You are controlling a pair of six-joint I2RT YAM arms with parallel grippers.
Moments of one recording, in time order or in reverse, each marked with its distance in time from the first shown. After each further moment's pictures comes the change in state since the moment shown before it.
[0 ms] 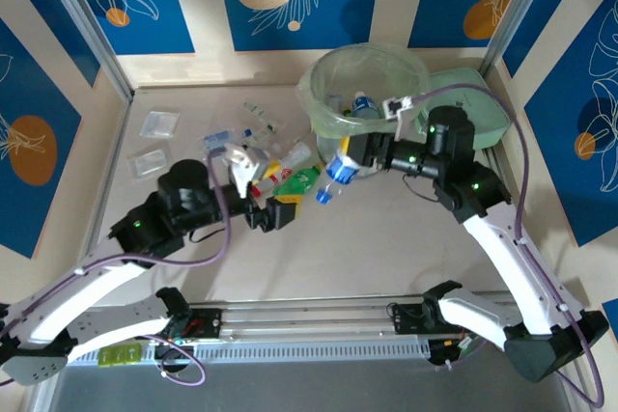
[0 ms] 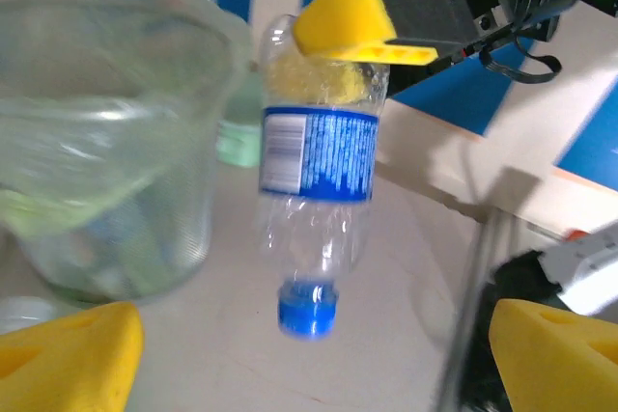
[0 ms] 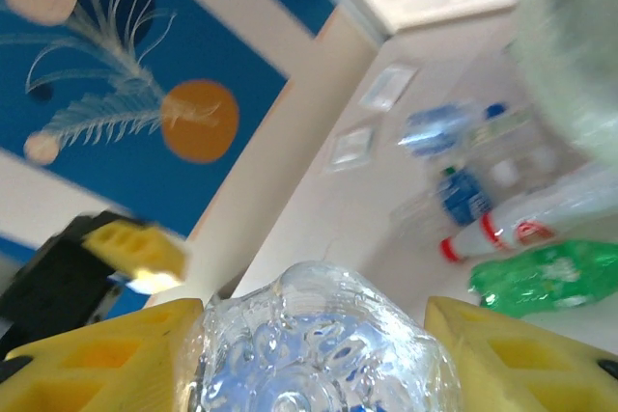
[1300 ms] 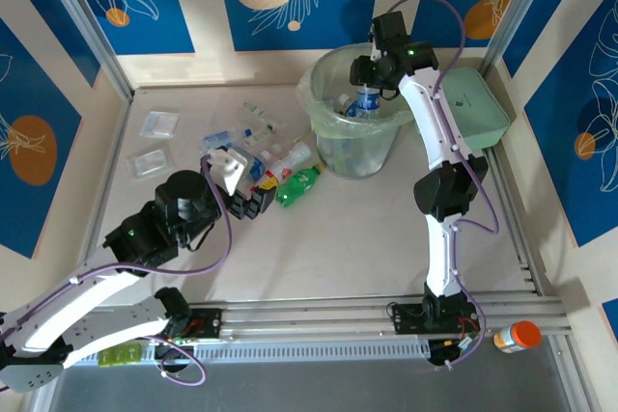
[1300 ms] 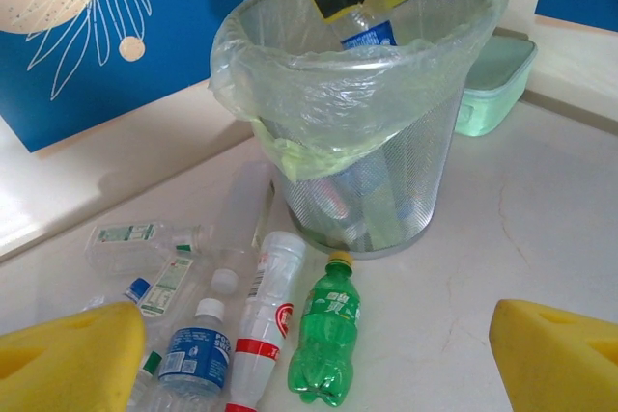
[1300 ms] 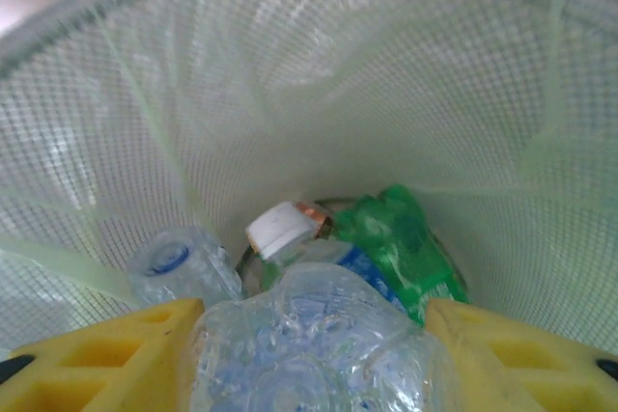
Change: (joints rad) left arm 0.000 -0.046 -0.078 -0.057 -0.436 0.148; right arm -0.094 1.134 1.249 -0.690 0.642 -0.301
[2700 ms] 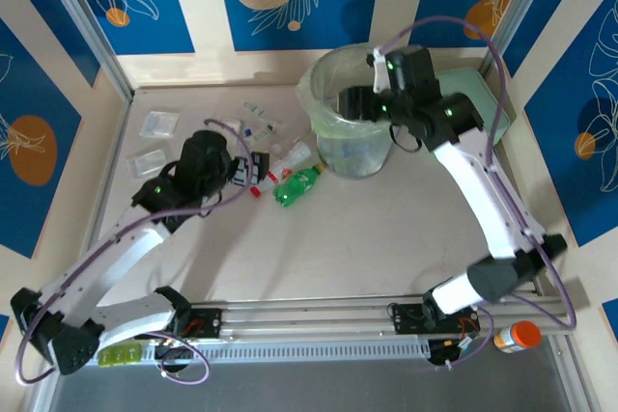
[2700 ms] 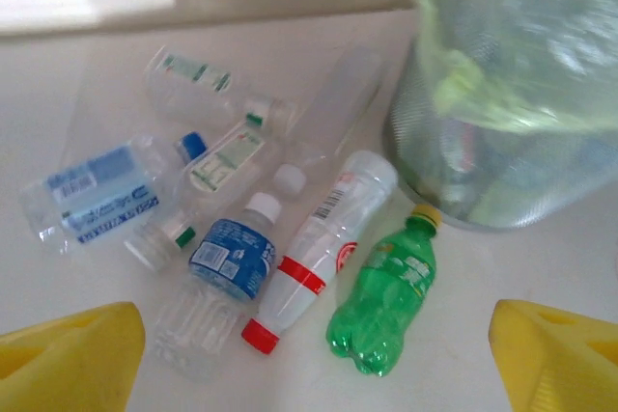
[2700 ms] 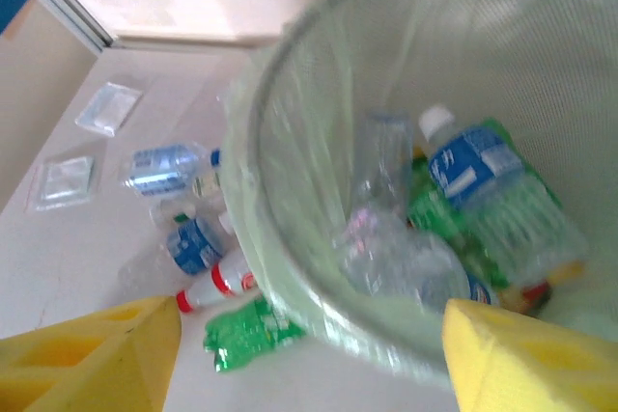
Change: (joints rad) left arm 0.340 0.360 0.196 -0.177 0.095 -0.374; right arm 0.196 -0.774 -0.760 0.250 -0.045 -0.007
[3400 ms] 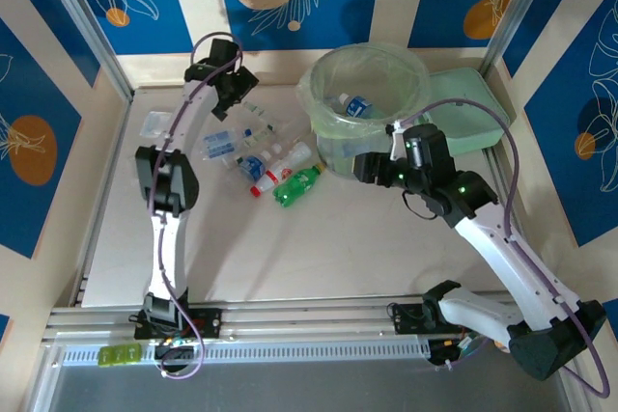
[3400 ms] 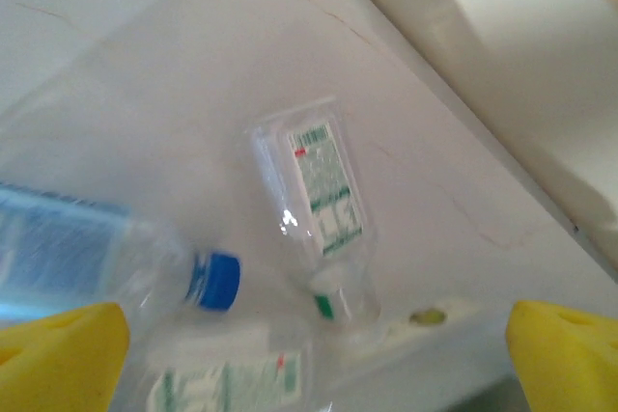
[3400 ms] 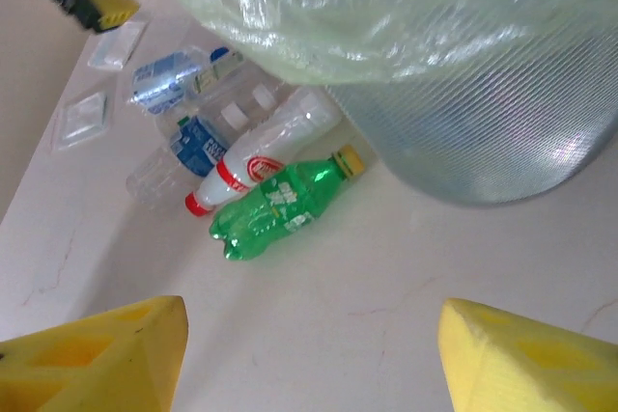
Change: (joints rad) left arm 0.340 1.167 1.195 -0.358 0.136 -0.636; right arm 0.026 -0.373 -0.613 0.208 -0.080 0.159
